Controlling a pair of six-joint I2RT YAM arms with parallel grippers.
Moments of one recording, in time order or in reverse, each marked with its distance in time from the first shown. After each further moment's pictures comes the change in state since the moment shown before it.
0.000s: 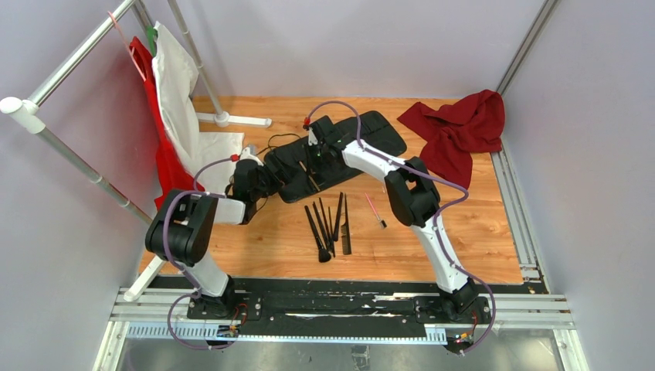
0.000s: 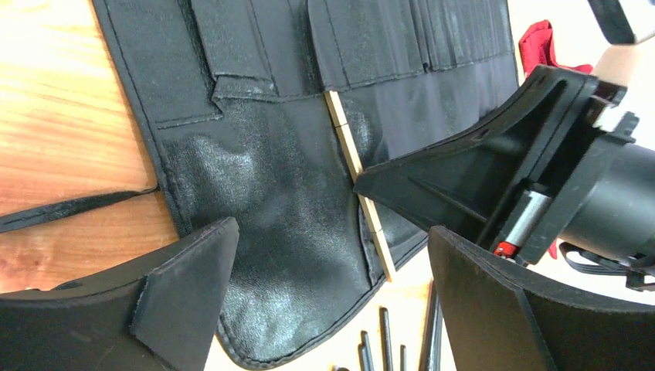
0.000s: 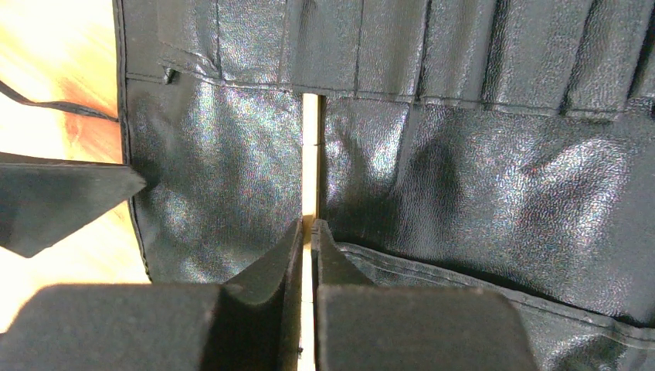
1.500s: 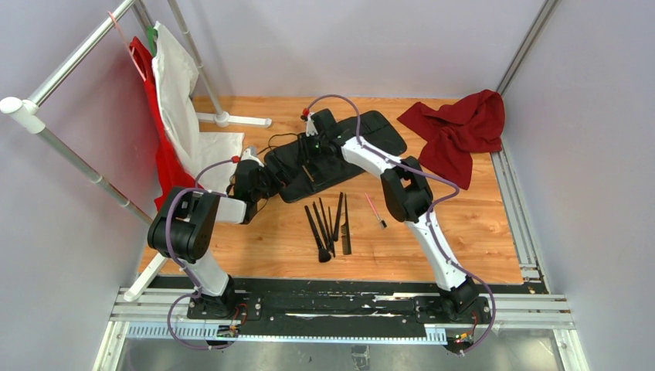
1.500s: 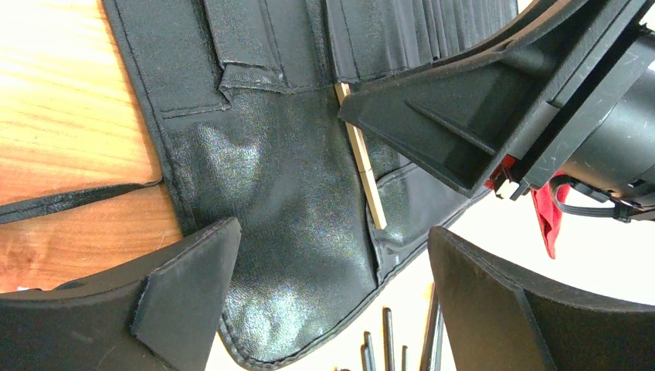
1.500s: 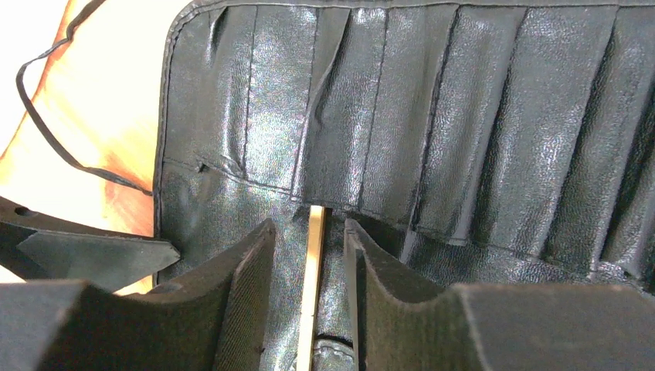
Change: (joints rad) left arm 0.000 0.052 -0.002 0.029 0.013 -0.032; right arm -0.035 0.137 0.184 0.072 -0.087 -0.002
